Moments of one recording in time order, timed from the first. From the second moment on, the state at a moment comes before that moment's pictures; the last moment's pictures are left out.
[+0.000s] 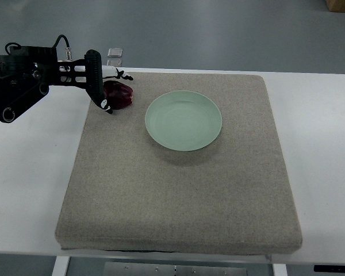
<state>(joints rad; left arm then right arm) -1.14 0.43 -0.33 -0.70 1.52 -0.39 -0.20 0.00 0.00 -0.03 0.14 0.01 0.04 -0.01</state>
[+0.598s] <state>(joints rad) -1.13 0.42 -0.28 -0.68 1.53 -0.29 -0.20 0.00 0.00 -0.03 0.14 0.01 0.04 -0.01</state>
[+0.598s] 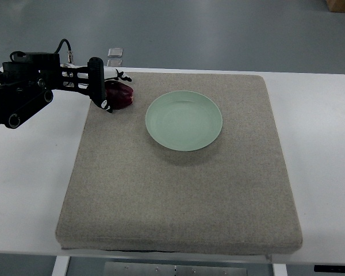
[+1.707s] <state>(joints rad) -1.29 0.52 -0.33 -0.93 1.41 -0.35 -0.20 0.00 0.00 -0.03 0.14 0.01 0.04 -0.01</state>
